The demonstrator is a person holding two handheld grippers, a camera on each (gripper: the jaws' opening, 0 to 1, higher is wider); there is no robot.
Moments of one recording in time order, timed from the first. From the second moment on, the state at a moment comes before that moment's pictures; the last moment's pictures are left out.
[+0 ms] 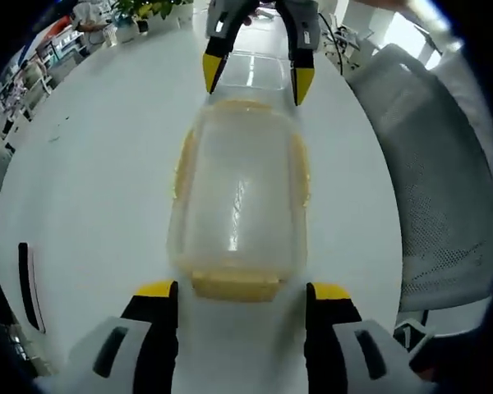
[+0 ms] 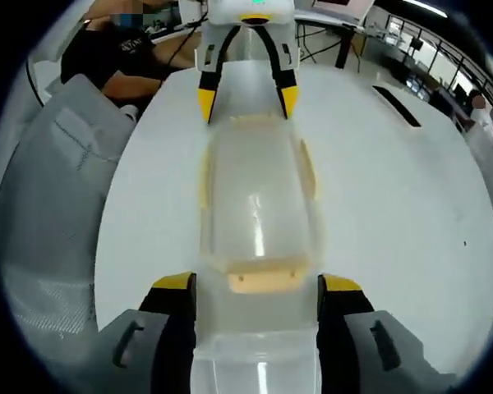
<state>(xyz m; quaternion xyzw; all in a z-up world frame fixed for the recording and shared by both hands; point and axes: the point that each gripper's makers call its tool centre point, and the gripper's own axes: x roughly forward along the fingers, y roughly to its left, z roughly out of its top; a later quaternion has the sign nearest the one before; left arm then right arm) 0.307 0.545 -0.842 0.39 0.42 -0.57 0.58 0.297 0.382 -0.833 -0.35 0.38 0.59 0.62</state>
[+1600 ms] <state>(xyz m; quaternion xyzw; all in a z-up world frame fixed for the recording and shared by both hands) 0.312 0.548 -0.811 0.43 0.41 -0.55 0.58 0.307 0.389 -0.809 -0.40 0.35 0.59 0.61</state>
